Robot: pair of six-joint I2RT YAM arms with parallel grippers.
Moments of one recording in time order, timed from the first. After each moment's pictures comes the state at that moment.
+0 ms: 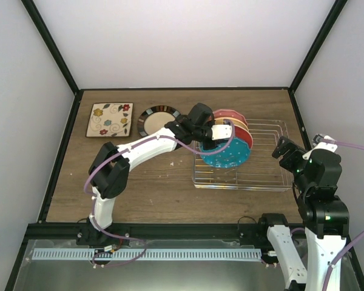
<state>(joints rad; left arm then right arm) -0.85 1.99 1.64 -0.28 0.39 0.65 -0.02 0.53 1.14 -0.98 0.12 0.49</state>
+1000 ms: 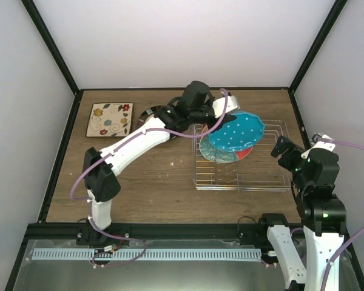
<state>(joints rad) -0.85 1.94 1.91 -0.39 0.36 0.40 -0.02 0.53 1.11 -0.95 0.13 0.49</state>
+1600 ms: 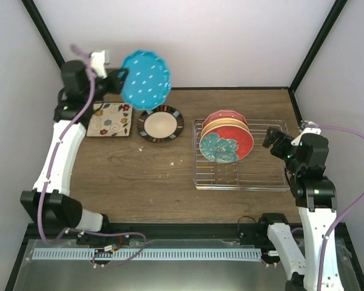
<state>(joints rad) -0.16 1.47 1.64 -0.33 0.45 -0.18 -0.02 0.63 1.03 -0.79 0.02 0.45</state>
